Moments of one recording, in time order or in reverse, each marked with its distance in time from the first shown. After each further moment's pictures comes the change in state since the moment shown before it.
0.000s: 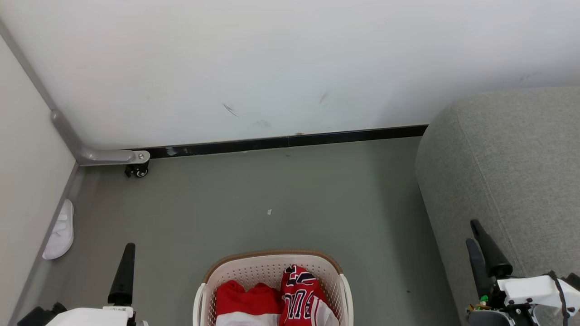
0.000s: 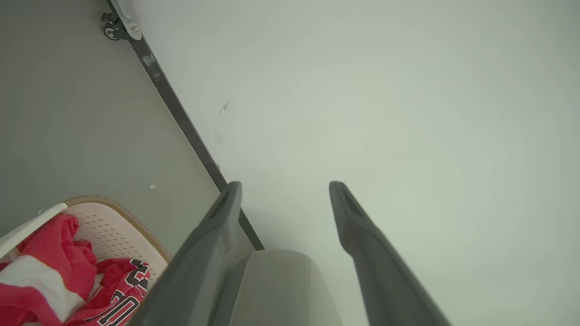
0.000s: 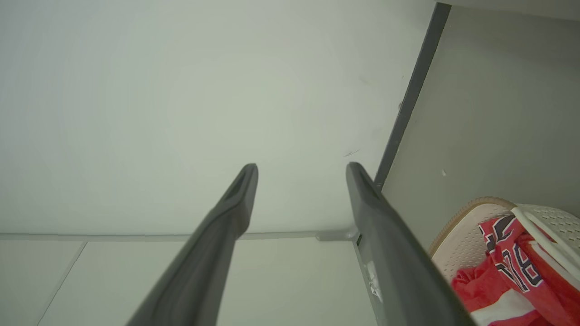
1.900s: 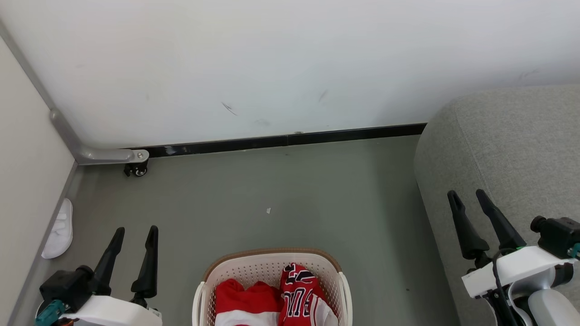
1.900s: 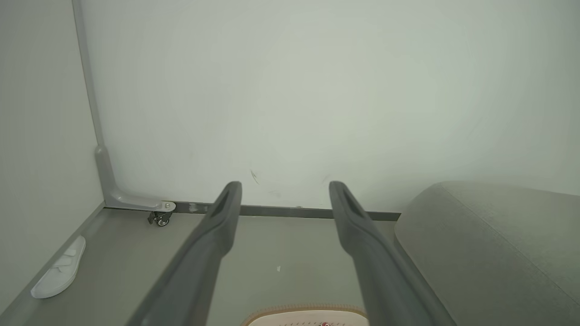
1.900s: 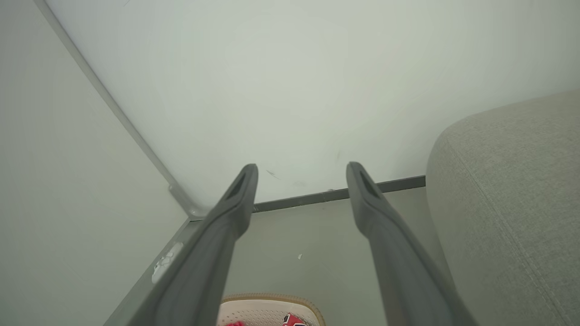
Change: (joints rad) left arm -0.024 0.103 -0.099 -0.063 0.945 0.031 -0.215; right arm -0.079 -0.123 0.133 -0.083 -0.965 0.000 -0.198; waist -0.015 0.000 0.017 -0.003
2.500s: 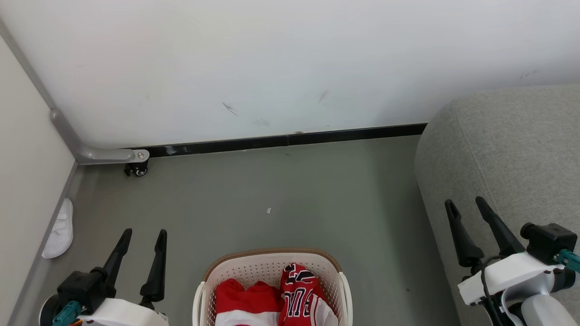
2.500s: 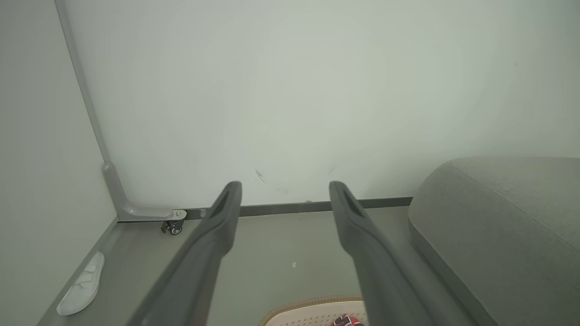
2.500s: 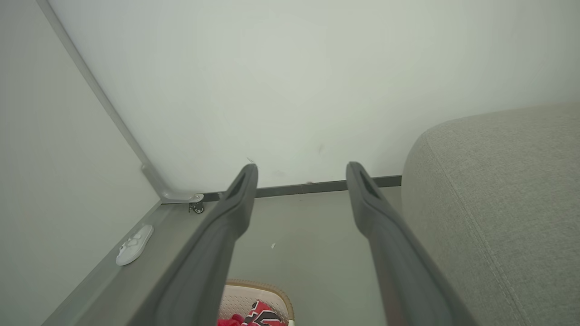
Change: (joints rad) left arm -0.003 -0.015 -0.010 0.017 0.153 0.010 -0.026; right arm 0.003 0.030 -0.030 0.052 -0.181 0.000 -0.026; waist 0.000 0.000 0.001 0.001
